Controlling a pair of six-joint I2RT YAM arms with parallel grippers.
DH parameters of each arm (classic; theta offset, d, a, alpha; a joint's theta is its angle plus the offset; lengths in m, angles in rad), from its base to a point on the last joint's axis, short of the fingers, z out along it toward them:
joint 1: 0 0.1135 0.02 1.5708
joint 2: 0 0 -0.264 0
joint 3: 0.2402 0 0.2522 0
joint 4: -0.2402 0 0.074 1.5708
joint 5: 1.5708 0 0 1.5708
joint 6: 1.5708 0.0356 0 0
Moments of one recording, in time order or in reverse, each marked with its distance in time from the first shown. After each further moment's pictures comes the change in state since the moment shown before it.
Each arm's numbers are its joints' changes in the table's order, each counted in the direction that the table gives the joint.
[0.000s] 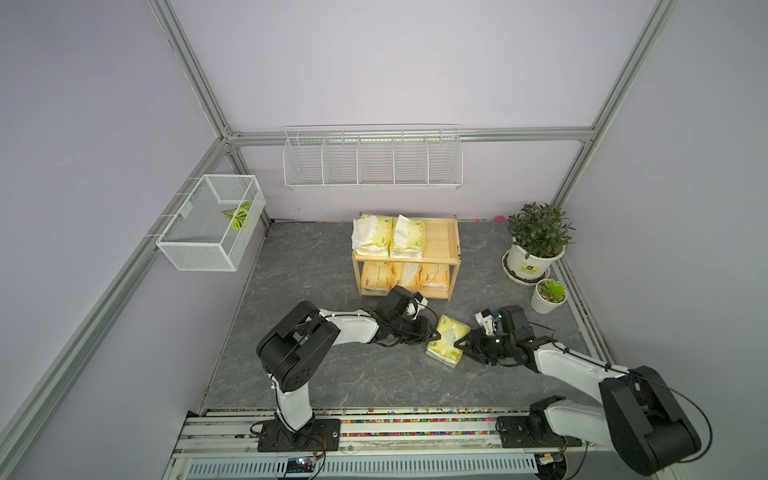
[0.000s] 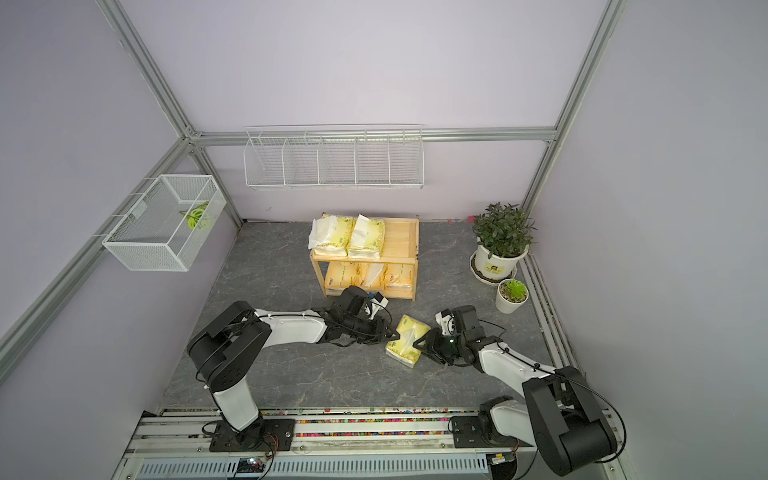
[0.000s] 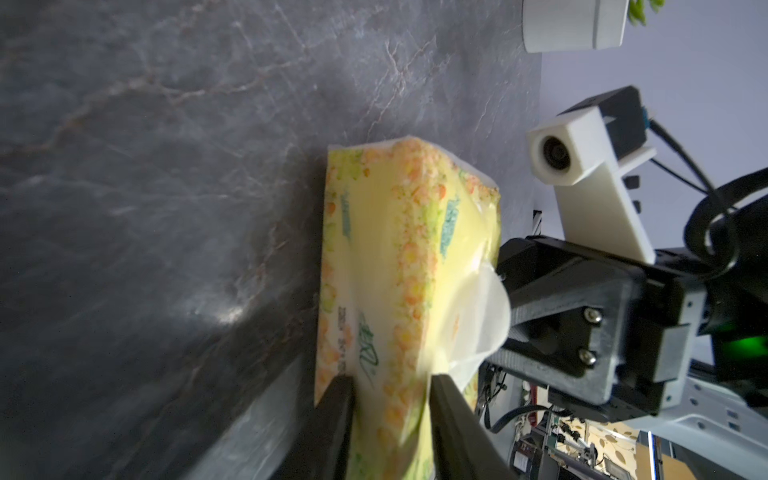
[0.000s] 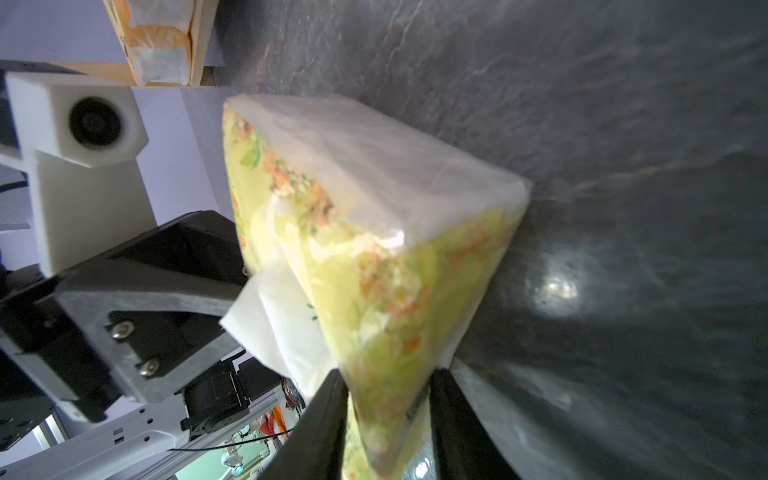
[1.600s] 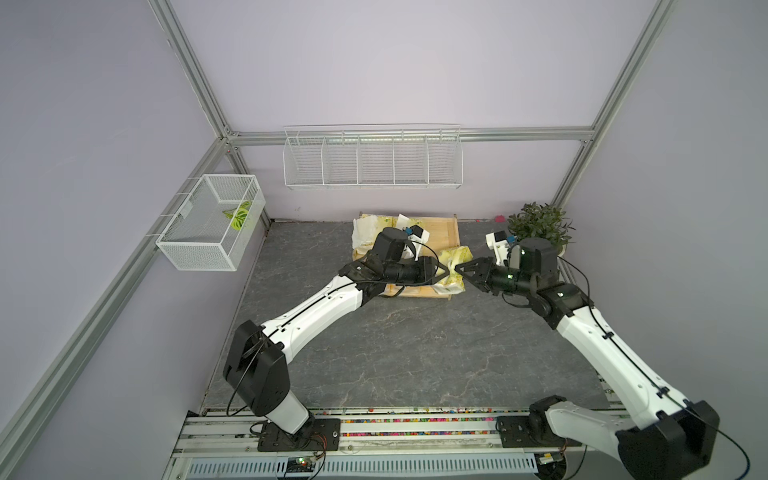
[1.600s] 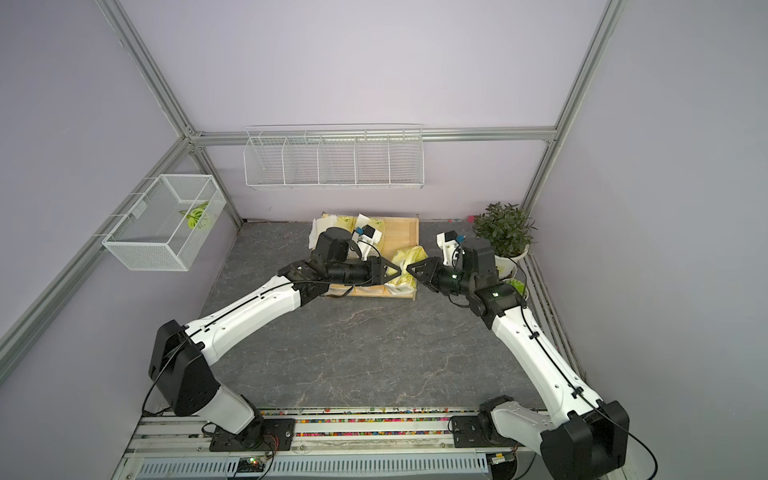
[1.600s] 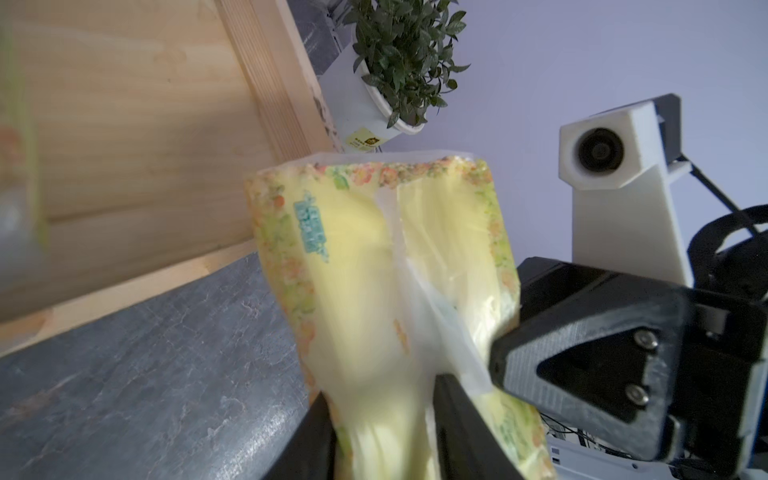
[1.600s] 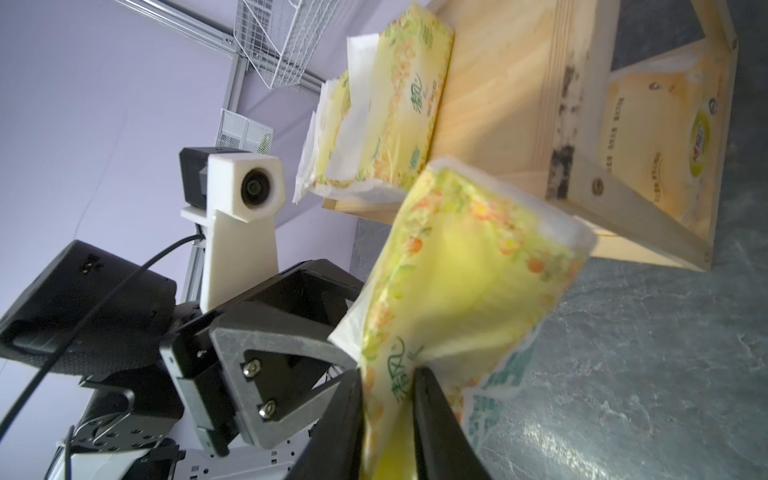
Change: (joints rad) left arm 0.076 0.177 0.551 -0.388 -0.127 0.094; right arm 0.002 0.038 0.729 -0.269 0.076 0.006
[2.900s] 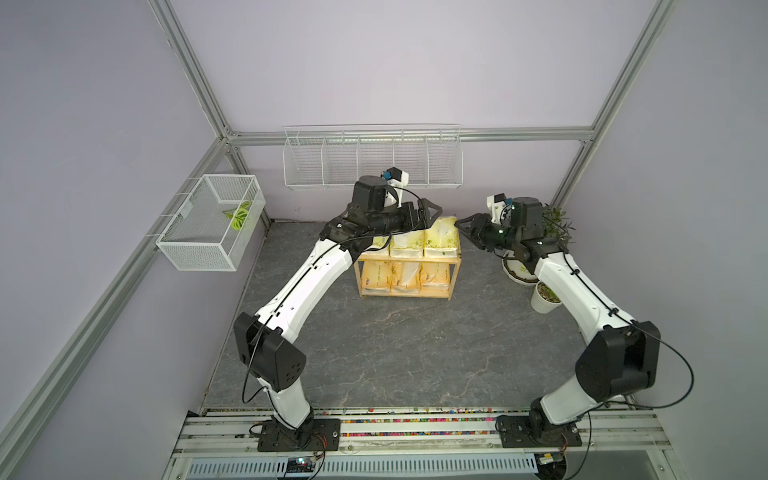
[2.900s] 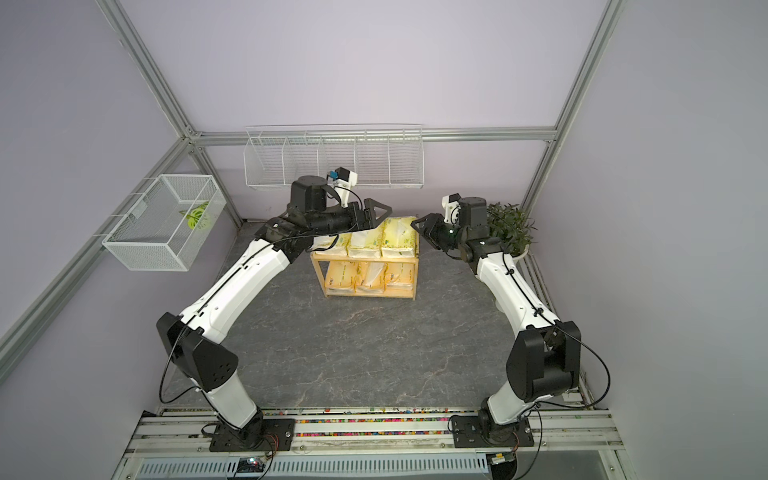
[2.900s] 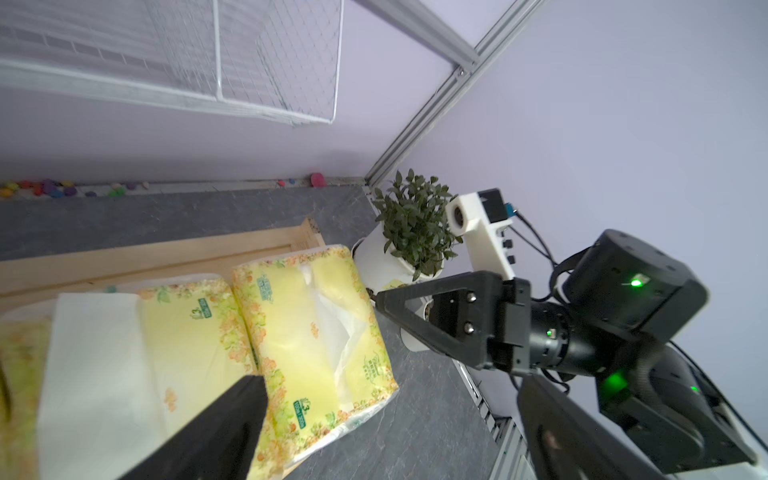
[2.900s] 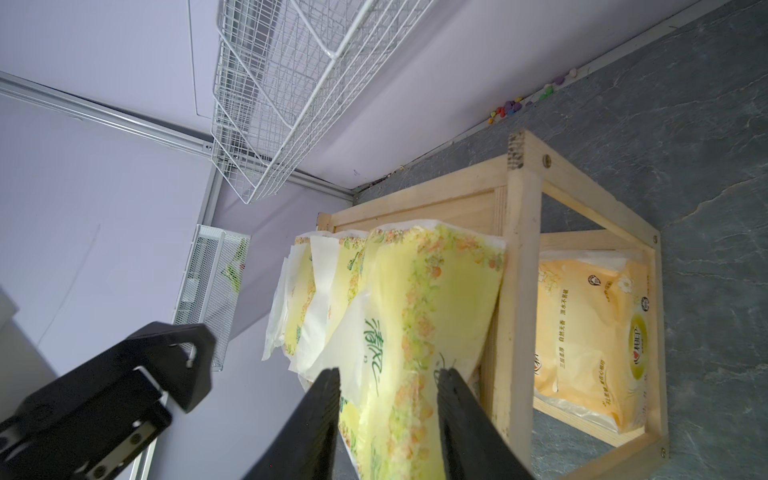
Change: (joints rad) left arm 0.139 -0.091 0.457 -0.203 -0.141 0.148; right arm -0.113 -0.412 0.351 0.060 0.018 -0.017
